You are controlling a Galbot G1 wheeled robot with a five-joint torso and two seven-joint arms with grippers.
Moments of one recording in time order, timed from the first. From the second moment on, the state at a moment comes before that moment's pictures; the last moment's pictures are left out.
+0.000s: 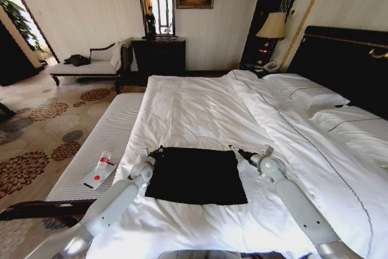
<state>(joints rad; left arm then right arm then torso) 0.74 -1.01 0.15 -1.50 -1.07 0.17 -0.39 -0.94 0.97 0.35 1.50 1.33 -0.49 0.27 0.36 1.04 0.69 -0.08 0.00</state>
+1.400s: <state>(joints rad) 0.76 -0.99 0.12 -1.55 -1.07 0.16 -0.41 -1.01 0.98 0.35 1.63 1.26 -0.42 0.28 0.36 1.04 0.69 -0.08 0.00</state>
